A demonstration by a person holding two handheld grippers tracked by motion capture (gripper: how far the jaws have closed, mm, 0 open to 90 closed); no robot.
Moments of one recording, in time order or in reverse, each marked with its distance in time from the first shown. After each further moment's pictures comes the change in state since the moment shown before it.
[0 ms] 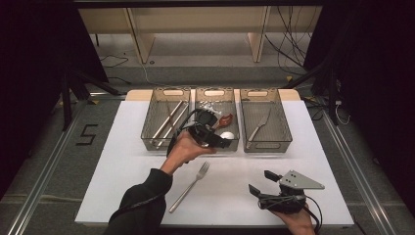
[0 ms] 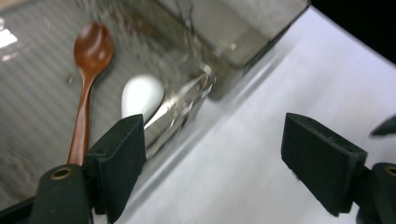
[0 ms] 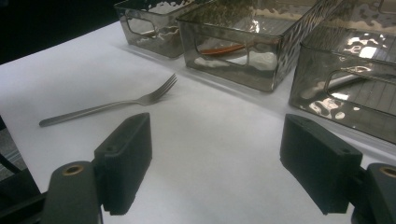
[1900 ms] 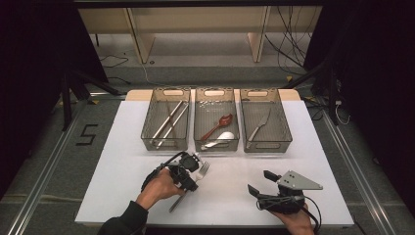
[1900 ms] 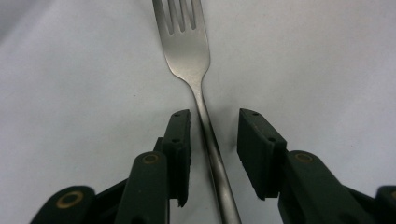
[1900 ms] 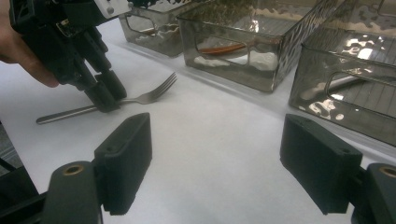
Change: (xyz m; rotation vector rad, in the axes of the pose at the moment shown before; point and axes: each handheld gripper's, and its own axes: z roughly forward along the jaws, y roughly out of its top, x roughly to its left) left arm -0.003 -0.112 0.016 0.442 0.075 0.097; right arm 0.004 0.001 0.001 0.009 -0.011 -0.011
